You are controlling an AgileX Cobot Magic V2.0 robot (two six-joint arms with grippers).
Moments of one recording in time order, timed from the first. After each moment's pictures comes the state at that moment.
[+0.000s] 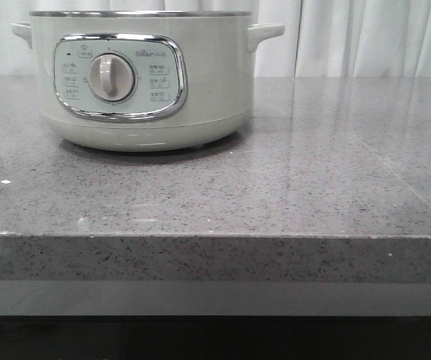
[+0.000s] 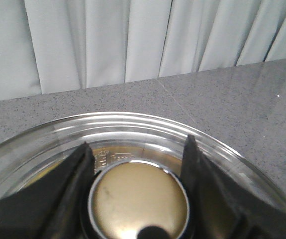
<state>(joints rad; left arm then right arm) -0.49 1.56 -1.35 -0.10 0.11 0.03 0.55 0.84 -0.81 0.17 0.29 -0.08</state>
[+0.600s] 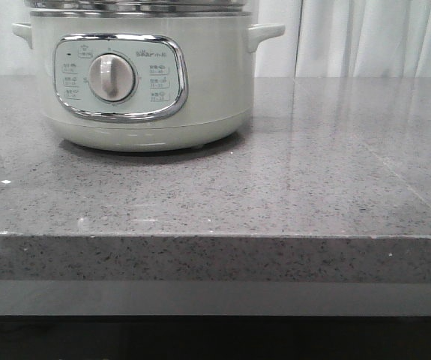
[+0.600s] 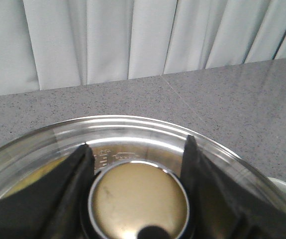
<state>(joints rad) -0.49 1.65 -1.36 -0.10 0.04 0.03 0.55 0.84 -0.81 0.17 0.29 -0.08</state>
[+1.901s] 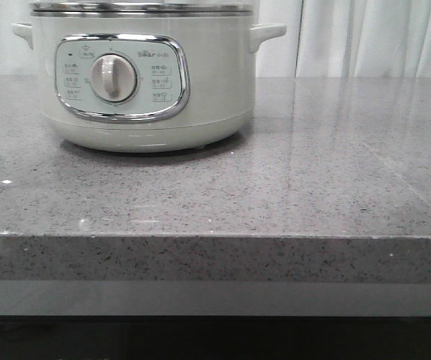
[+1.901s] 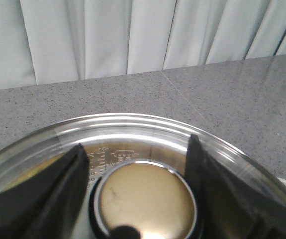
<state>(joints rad) -0.50 1.67 -1.36 -0.11 0.04 0.02 0.55 0.84 -0.81 0.17 0.29 -0.08</state>
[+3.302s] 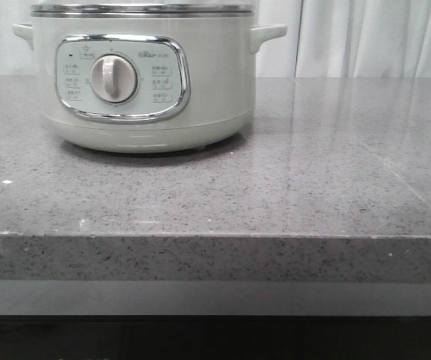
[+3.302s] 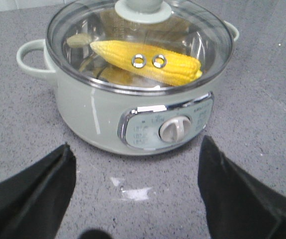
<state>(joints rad) -0.51 0.76 -0.82 0.02 0.59 -0.06 0.55 0.84 -0.81 0.17 0.29 -0.08</state>
